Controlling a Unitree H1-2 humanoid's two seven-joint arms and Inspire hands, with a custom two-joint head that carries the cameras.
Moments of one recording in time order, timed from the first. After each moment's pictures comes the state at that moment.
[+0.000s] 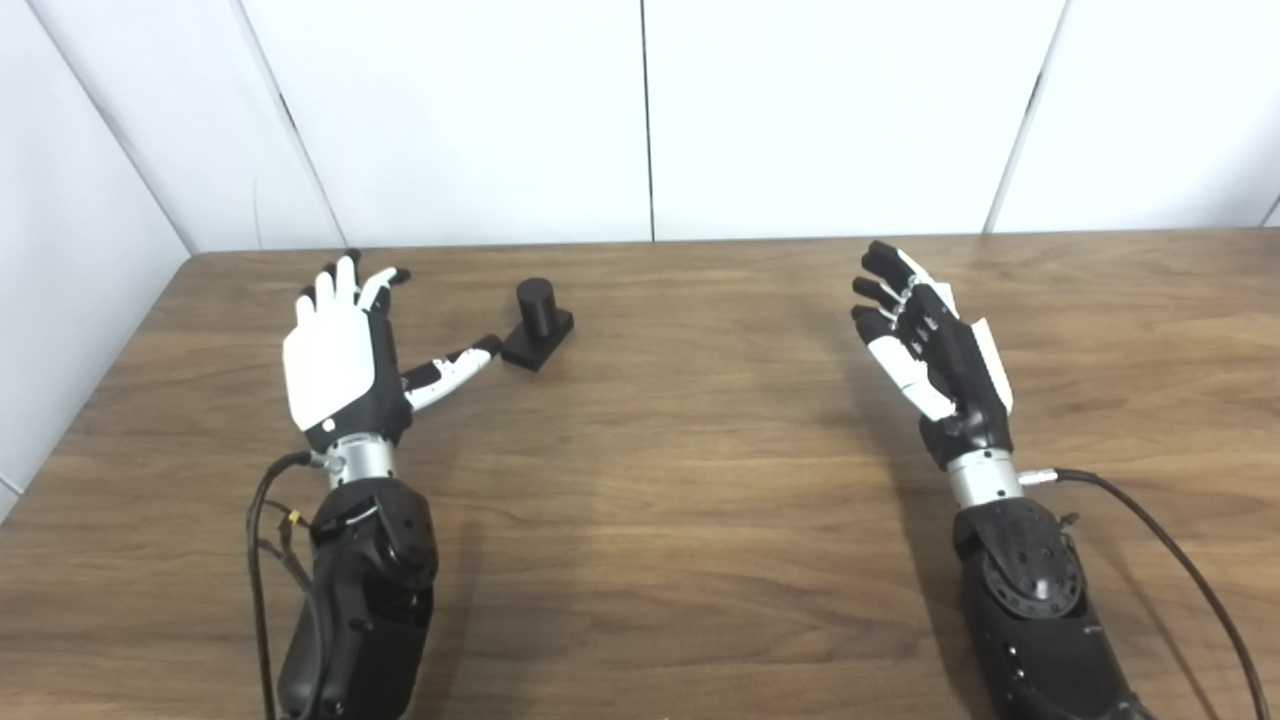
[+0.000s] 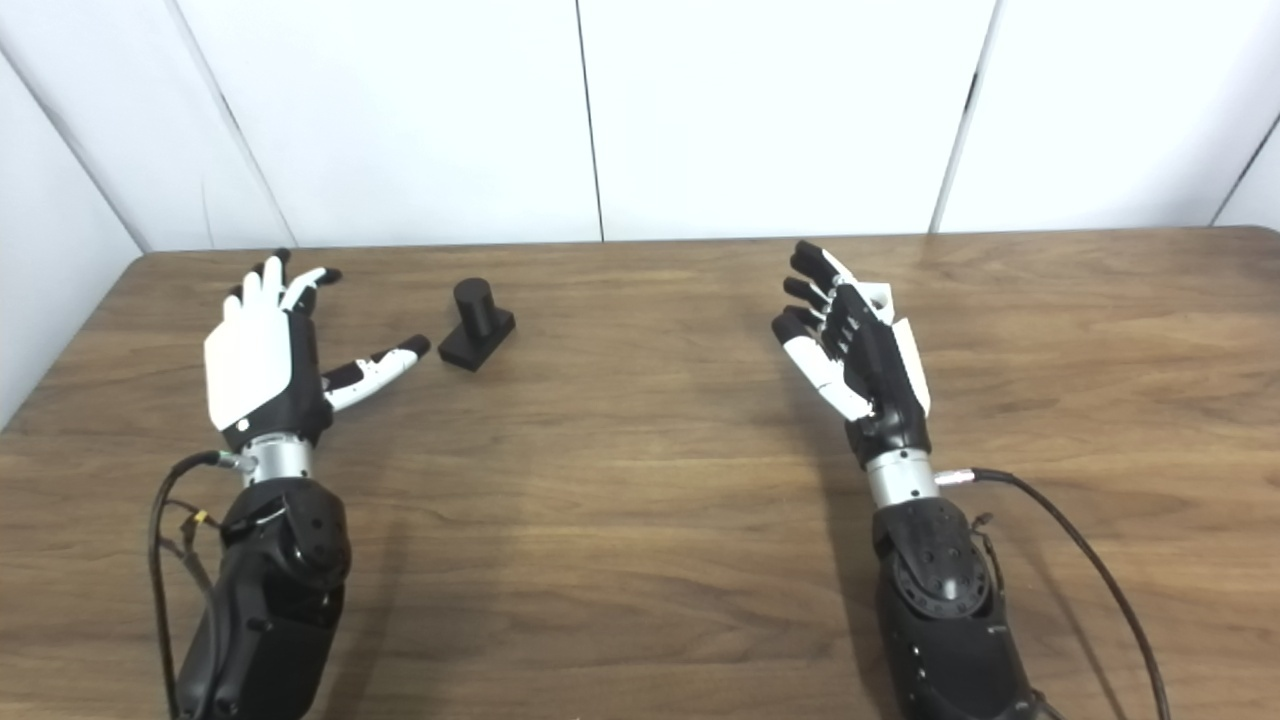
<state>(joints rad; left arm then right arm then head) -0.26 0.17 -0.05 0.04 0.90 0.38 0.21 -0.28 -0.09 -0.01 0.28 0.01 -0.30 0.02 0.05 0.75</state>
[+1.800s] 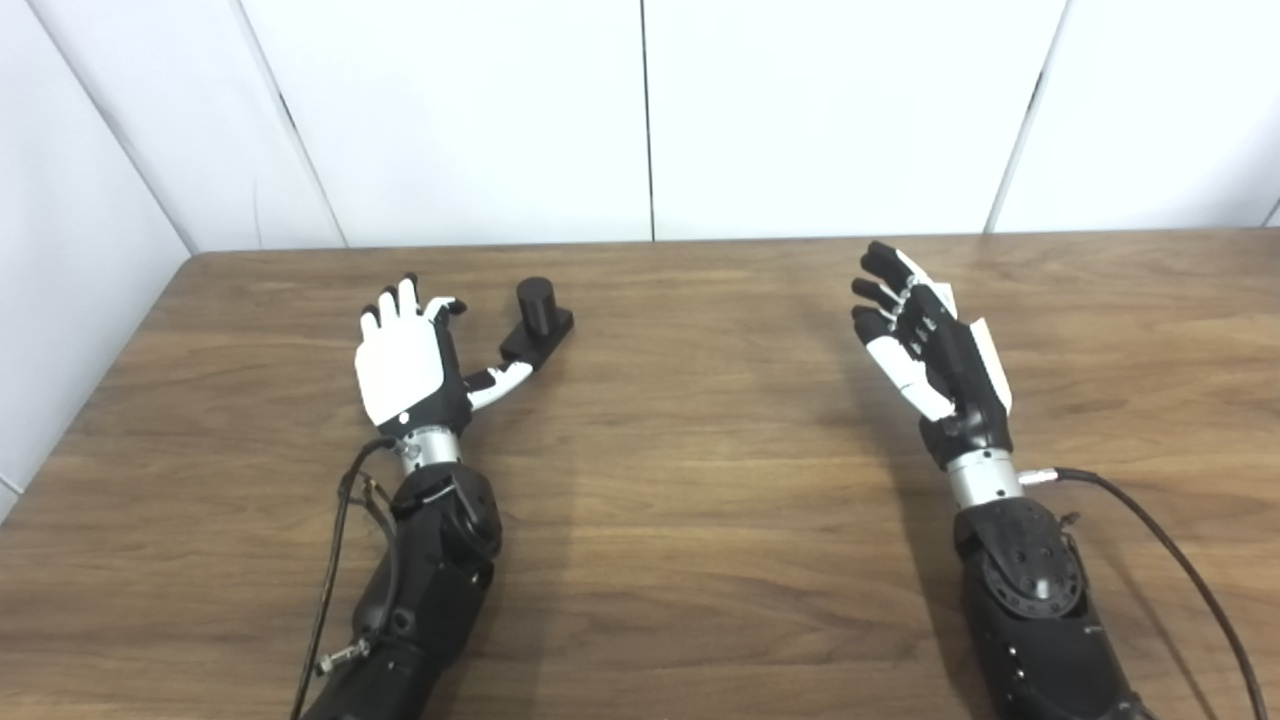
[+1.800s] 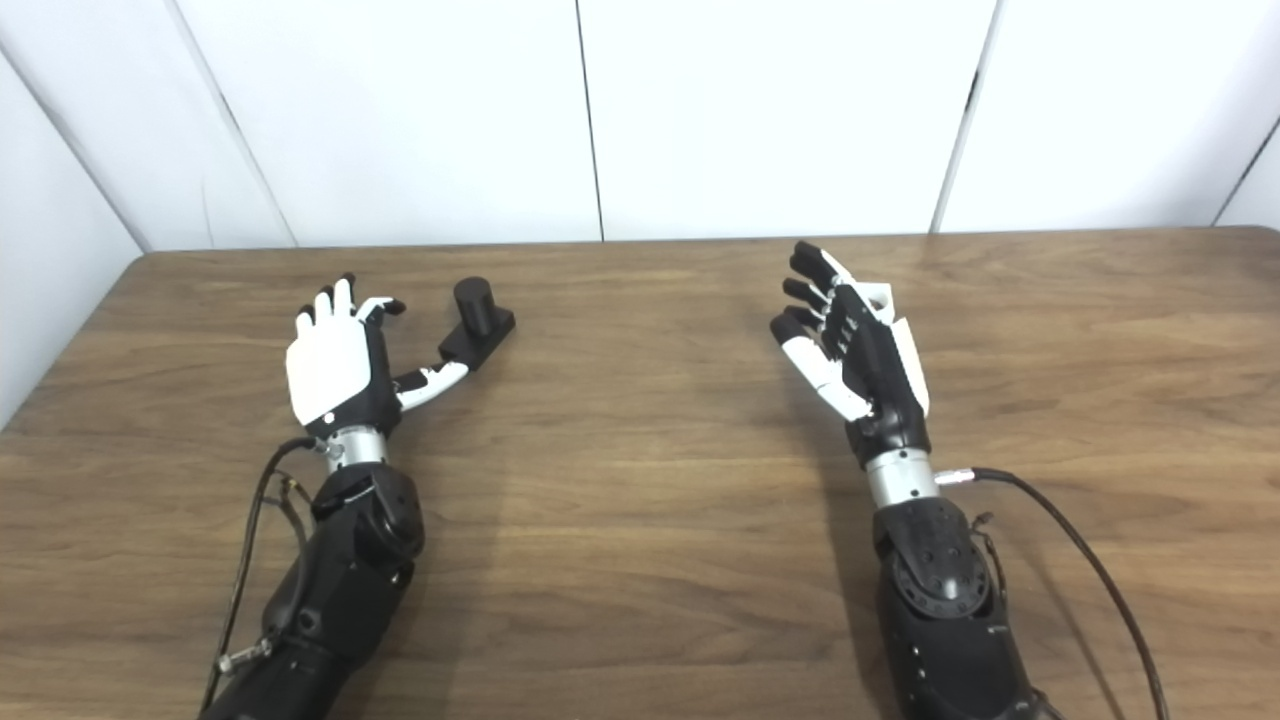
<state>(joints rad) -0.44 0.14 -0.17 0.53 0.79 0.32 0.54 -0.28 -0.09 -0.02 0.27 -0.01 -0.29 0.01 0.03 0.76</state>
